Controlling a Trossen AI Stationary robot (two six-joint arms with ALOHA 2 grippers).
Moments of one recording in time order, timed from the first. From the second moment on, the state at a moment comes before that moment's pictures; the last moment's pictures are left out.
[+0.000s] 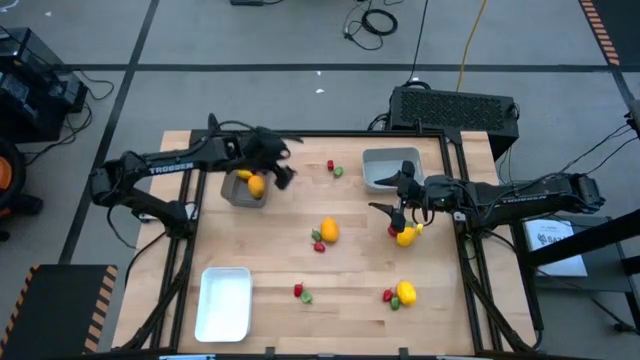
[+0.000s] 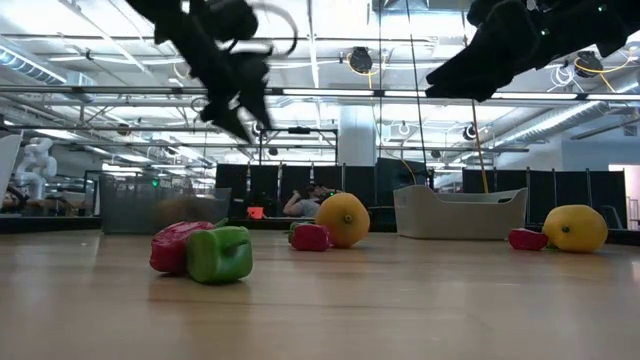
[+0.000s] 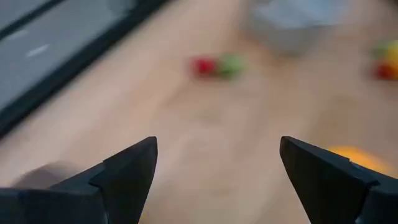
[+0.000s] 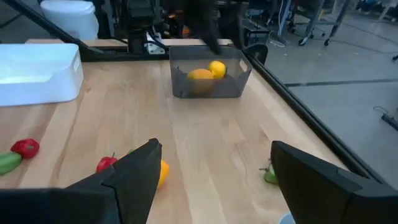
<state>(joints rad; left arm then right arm) 0.38 1.36 1.01 -0.45 -0.02 -0.26 -0.02 0.88 0.49 0.08 0.23 0.03</state>
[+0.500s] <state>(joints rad) -0.11 1.61 1.01 0.19 0.00 -0.15 0.15 0.88 0.49 0.02 0.18 0.33</state>
